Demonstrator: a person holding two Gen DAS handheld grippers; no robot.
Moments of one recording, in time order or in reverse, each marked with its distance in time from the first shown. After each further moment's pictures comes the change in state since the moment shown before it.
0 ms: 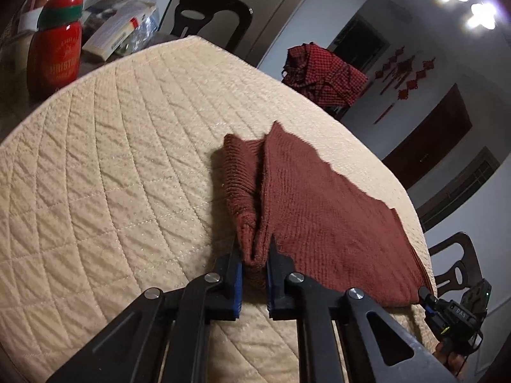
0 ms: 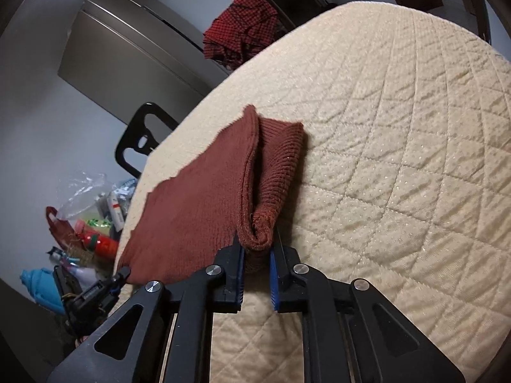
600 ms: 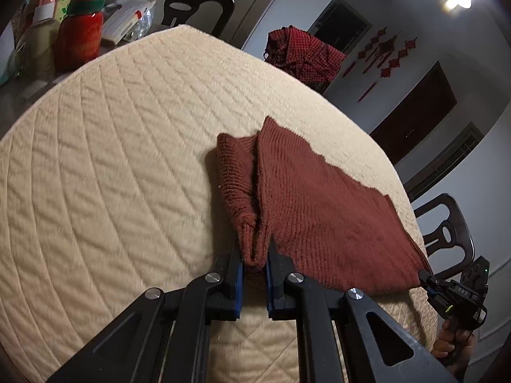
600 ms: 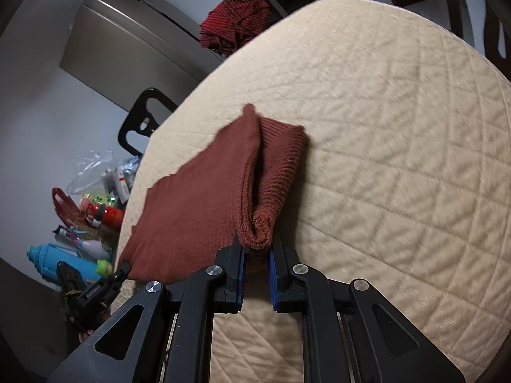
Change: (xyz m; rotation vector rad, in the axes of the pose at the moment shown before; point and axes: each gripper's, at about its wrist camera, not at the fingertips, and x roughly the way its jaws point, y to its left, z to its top) left arm -0.056 0.007 -0.060 0.050 0.084 -0.040; right arm -0.062 -0.014 -0.057 0.029 0.070 -0.043
